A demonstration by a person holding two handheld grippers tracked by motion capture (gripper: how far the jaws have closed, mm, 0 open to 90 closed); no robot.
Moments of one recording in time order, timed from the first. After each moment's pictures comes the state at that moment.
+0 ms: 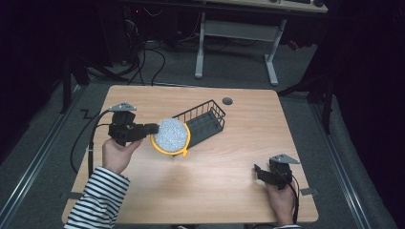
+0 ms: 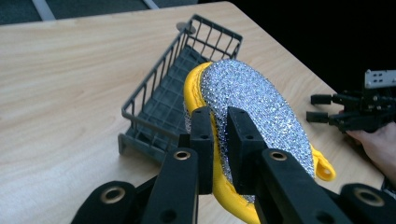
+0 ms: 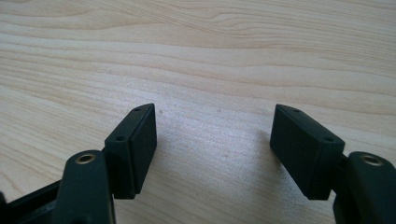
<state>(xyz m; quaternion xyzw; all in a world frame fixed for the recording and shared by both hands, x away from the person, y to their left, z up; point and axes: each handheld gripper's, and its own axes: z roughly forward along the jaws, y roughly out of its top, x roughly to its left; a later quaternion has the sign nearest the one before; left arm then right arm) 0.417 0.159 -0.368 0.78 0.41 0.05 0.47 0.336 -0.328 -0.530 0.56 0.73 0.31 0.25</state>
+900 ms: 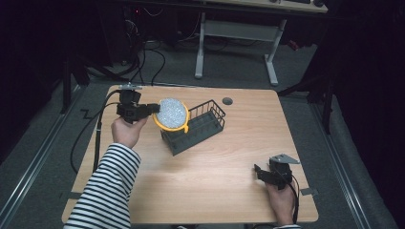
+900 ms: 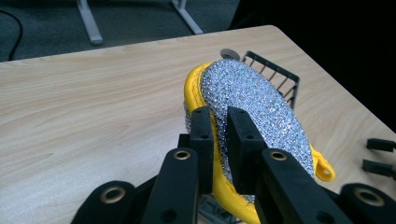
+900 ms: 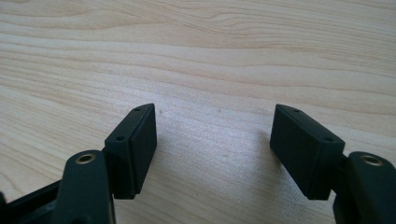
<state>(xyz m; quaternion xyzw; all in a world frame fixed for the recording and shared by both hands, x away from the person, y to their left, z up) 0.481 0.147 -0.369 0.76 0.45 0.10 0.46 0.336 -0.328 -0.530 0.56 0.73 0.31 0.25</state>
